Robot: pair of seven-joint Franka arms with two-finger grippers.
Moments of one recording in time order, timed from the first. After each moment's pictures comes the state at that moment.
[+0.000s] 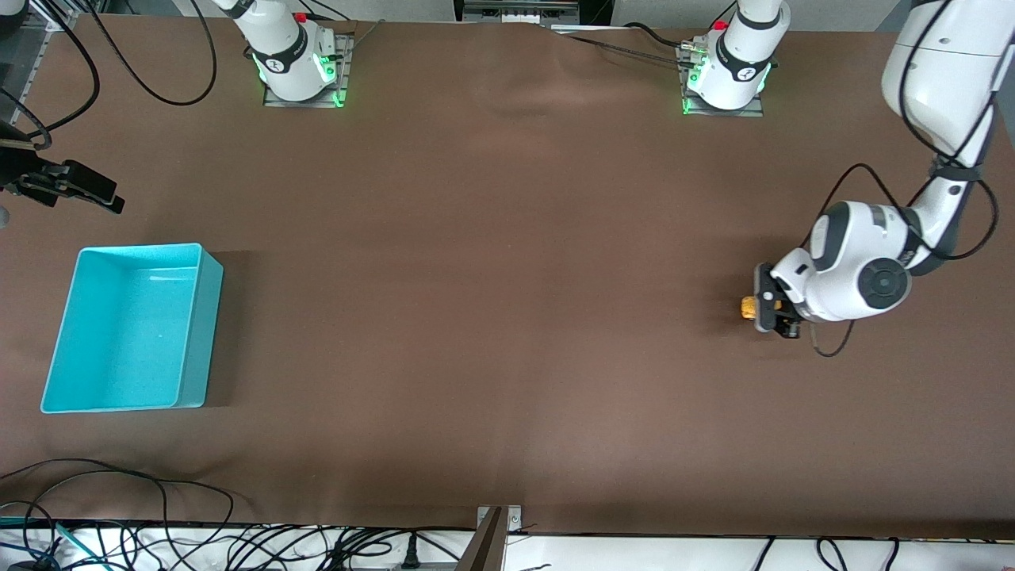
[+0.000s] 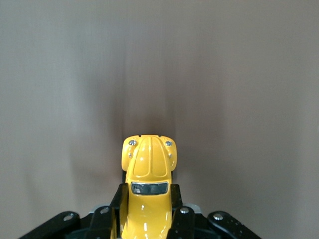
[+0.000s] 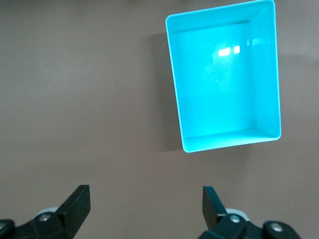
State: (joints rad) left arm 0.32 0.56 -0.25 -1.90 0.26 2.26 1.50; right arm -0.02 0.04 -0.04 -1.61 0.01 1.62 0.04
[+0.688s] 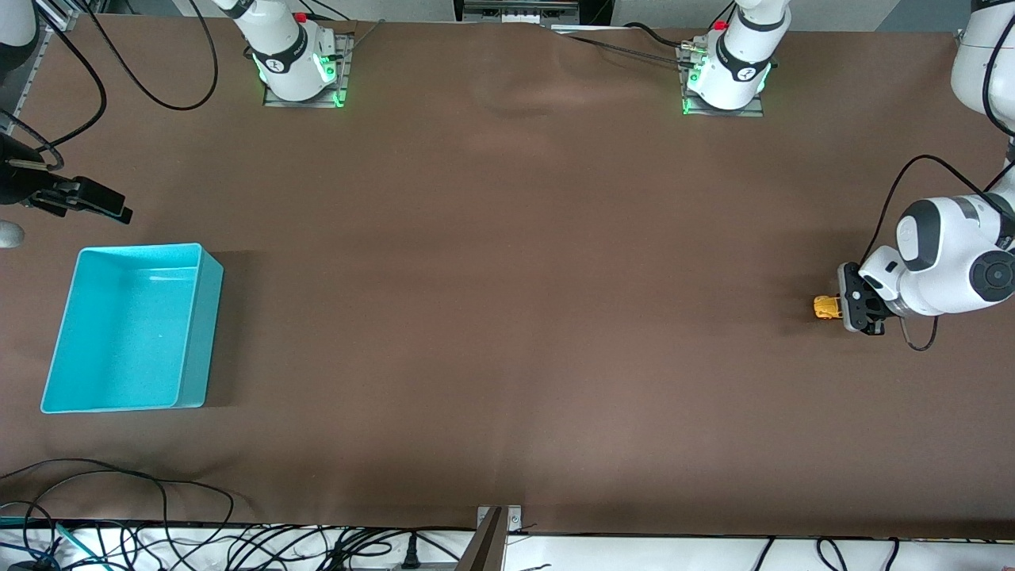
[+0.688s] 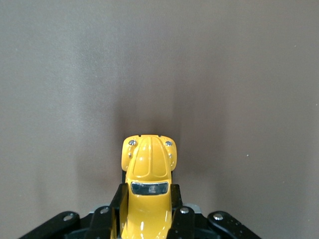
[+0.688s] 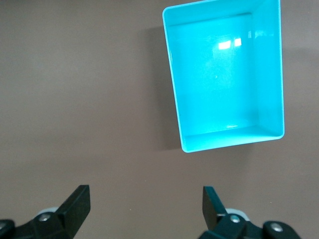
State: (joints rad) left arm 0.51 0.58 -0.25 -1.87 0.30 2.27 1.60; right arm -0.03 0.07 -0.04 -1.61 0.01 1.63 0.04
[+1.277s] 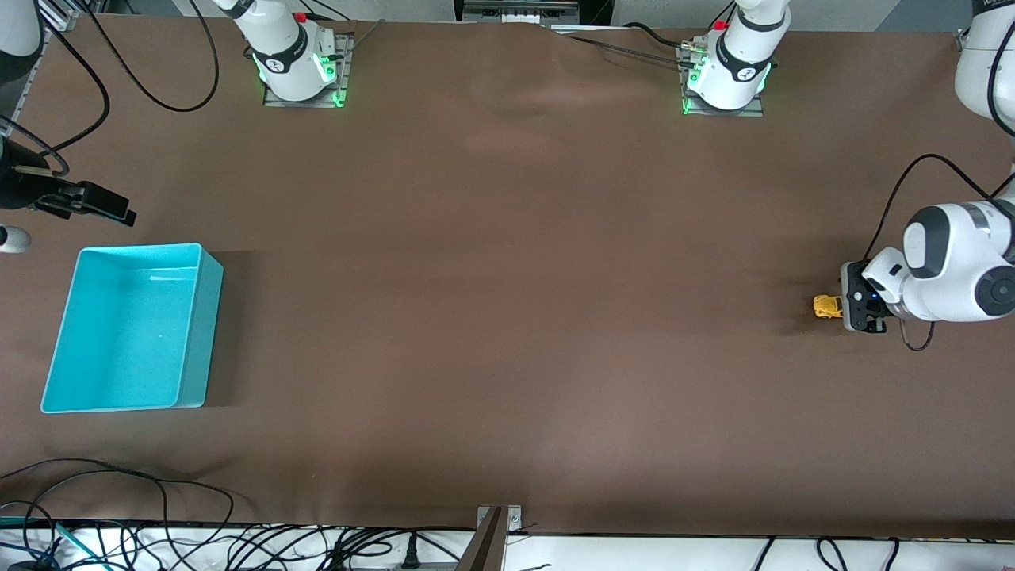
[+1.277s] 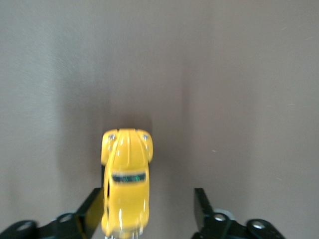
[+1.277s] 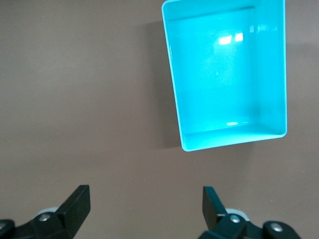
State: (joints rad) left arm 0.51 0.60 -0.29 -1.72 0.30 1.98 1.60; right arm -0.03 0.10 -0.04 -1.61 0.01 1.62 0.04
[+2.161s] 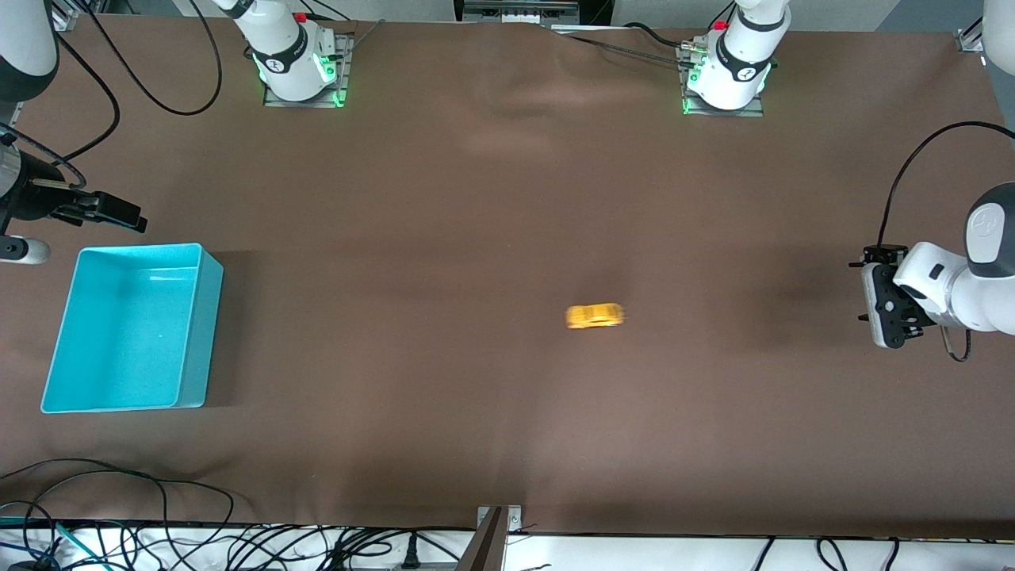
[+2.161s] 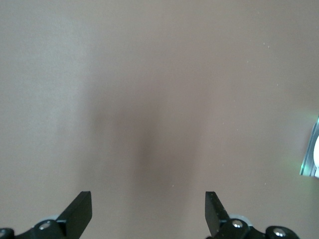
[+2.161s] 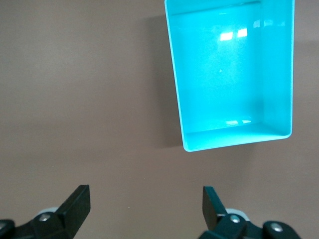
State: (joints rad) left arm 0.49 0.55 -0.46 -1.44 0.21 1.60 1.31; right arm -0.02 0.12 -0.03 -1.61 0.00 1.62 0.04
